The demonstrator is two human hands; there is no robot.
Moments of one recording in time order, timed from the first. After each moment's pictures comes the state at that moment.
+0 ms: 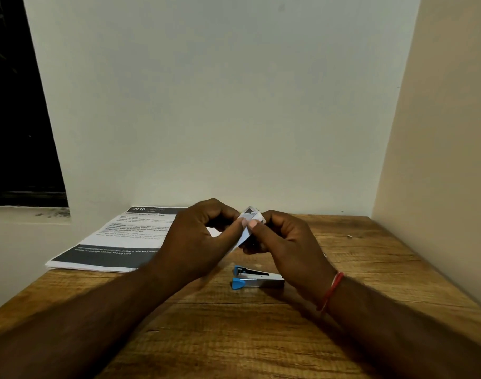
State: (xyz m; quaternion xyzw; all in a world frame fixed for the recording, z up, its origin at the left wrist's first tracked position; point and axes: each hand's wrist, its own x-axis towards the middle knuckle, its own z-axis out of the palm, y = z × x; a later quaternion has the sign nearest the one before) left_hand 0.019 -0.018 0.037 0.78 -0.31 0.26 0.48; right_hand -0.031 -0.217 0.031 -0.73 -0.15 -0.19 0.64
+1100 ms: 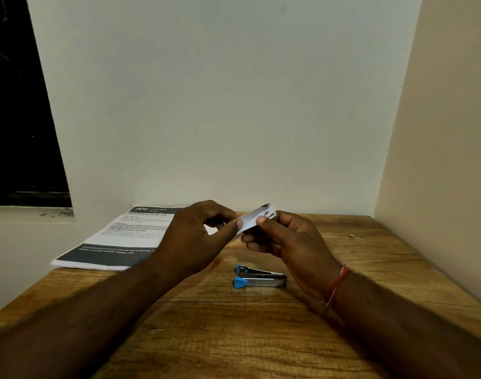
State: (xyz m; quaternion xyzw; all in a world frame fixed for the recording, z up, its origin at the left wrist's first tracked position) left_hand 0.029 -0.009 0.035 0.80 -0.30 0.25 0.46; right_hand -0.025 -0.221 0.032 -0.64 -0.11 -0.11 0.75
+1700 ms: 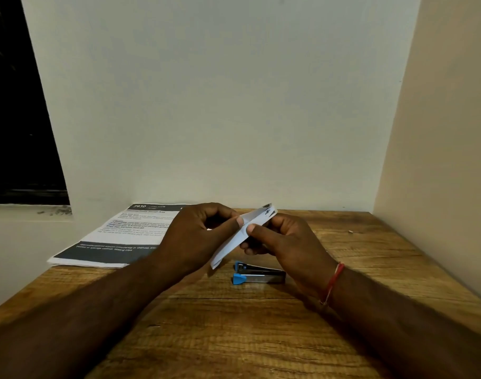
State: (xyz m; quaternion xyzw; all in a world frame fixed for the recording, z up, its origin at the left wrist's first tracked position) left_hand 0.026 -0.015 0.034 0.79 -0.27 0.16 0.53; right_hand -0.025 -0.221 0.028 -0.73 -0.10 -0.11 0.67
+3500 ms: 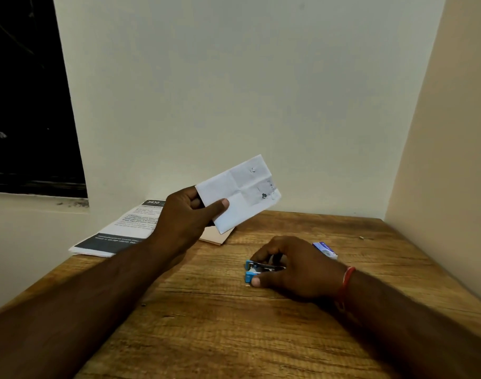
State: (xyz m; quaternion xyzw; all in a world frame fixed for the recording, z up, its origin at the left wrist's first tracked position) left_hand 0.061 0.012 0.036 0.67 -0.17 0.14 0.71; right_hand -0.024 -0.234 0.026 -0.95 -0.14 -0.04 0.28
